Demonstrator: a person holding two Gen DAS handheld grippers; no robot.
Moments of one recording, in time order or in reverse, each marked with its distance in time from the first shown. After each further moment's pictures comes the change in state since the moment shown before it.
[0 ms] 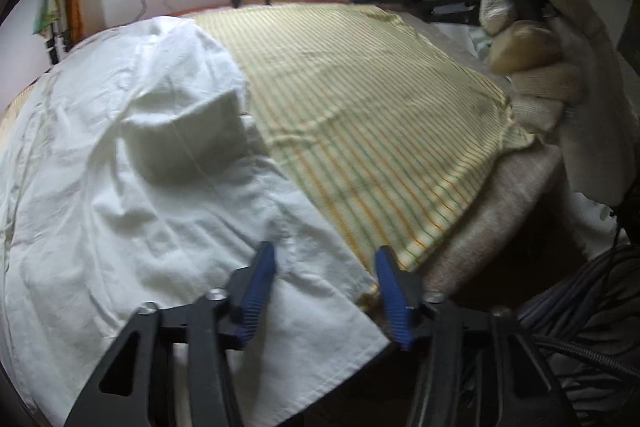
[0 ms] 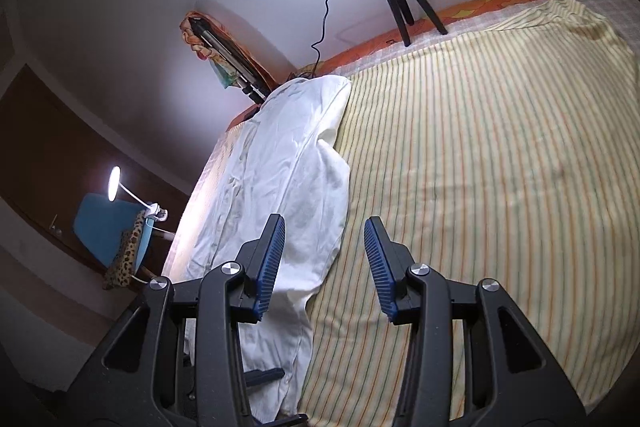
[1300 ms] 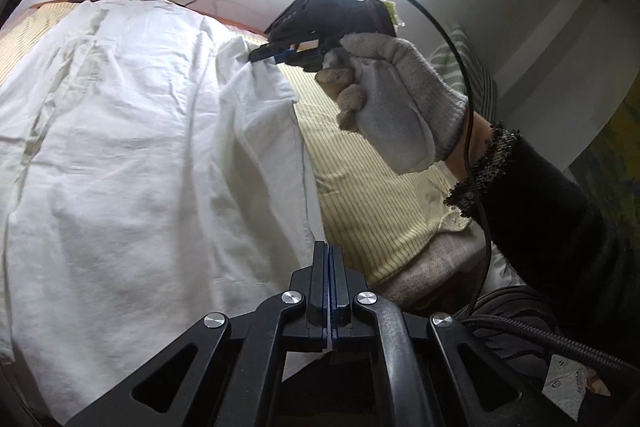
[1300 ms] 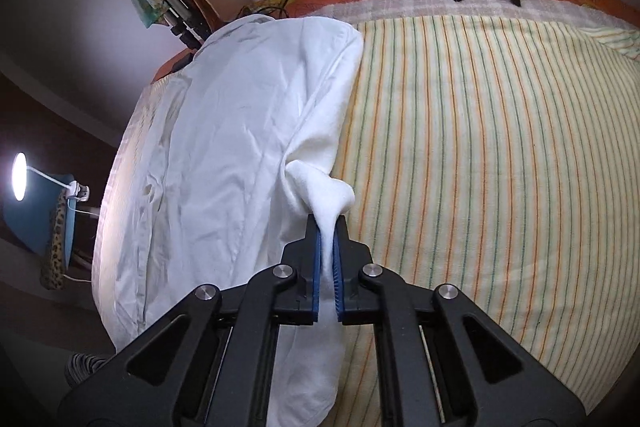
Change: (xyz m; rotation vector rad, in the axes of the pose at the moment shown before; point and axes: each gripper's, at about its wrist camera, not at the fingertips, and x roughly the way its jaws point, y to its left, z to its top) left arm -0.081 0.088 -0.034 -0.304 -0.183 -0.304; right arm 0.173 0.051 0.064 -0.082 0.221 -0.294
